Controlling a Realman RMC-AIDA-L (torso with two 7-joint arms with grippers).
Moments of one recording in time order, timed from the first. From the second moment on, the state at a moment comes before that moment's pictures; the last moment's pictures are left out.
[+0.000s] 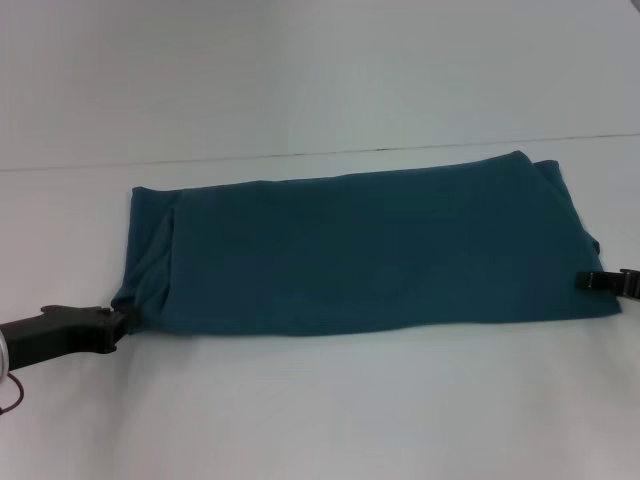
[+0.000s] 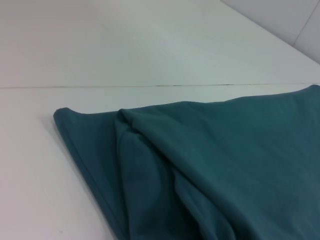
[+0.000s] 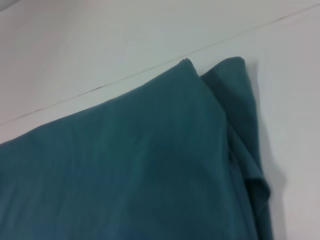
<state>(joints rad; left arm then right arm) -0.49 -2.16 0.62 0.78 2.22 1.16 -1.75 0.50 2.02 -0.45 -0.68 -2.35 -1.08 2.10</state>
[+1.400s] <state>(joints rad) -0.48 -2.16 0.61 0.78 2.22 1.16 -1.75 0.47 2.01 -0.44 -0.67 -2.30 -1.13 2.07</state>
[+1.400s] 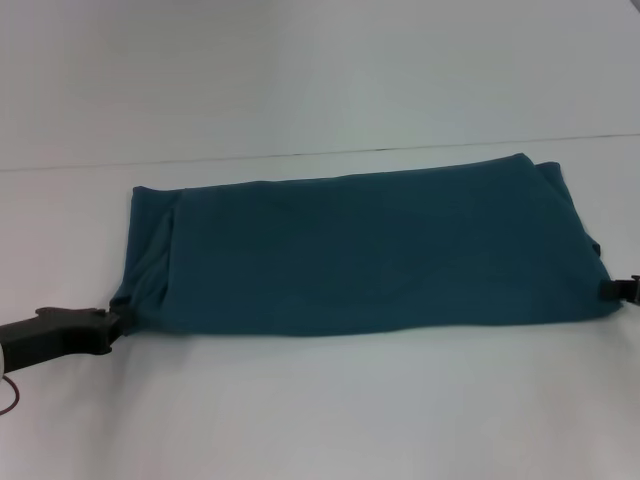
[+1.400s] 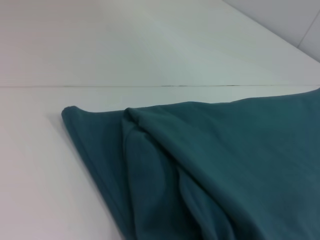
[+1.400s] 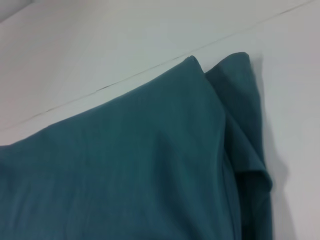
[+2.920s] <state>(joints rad) -0.44 -2.16 0.60 0.92 2.22 1.31 -1.85 0.39 1.98 -0.44 -0.78 -2.05 -1.34 1.97</state>
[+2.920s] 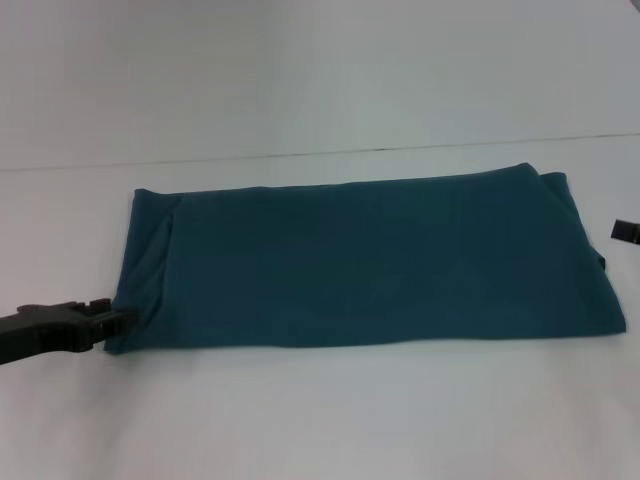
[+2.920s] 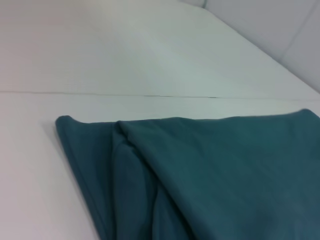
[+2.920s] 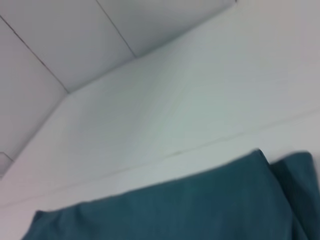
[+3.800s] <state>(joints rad) -0.46 -2.15 0.59 0.93 2.30 1.37 -2.33 0.43 1.93 -0.44 -0.79 -1.99 -1.38 1.97</state>
